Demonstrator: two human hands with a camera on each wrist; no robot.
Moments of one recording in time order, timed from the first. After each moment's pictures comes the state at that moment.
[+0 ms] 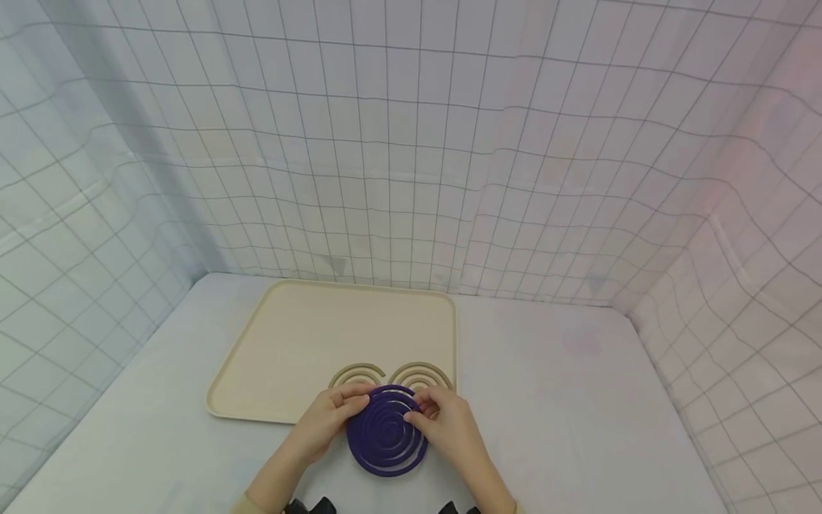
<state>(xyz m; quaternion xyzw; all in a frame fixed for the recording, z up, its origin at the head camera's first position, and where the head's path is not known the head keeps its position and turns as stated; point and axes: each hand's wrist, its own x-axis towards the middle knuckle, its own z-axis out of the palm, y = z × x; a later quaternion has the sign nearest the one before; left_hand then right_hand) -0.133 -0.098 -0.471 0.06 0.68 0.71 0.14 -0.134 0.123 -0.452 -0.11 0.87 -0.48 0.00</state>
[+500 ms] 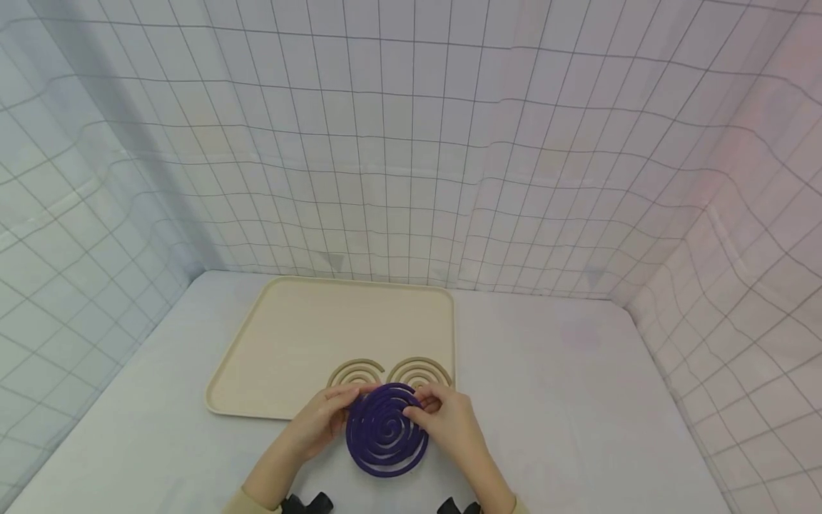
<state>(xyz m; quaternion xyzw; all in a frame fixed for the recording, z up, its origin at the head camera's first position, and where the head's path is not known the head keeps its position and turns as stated) -0.136 -0.110 -0.482 0.12 0.56 0.79 0.22 -0.134 0.124 -0.455 -0.08 0.86 -0.51 0.03</state>
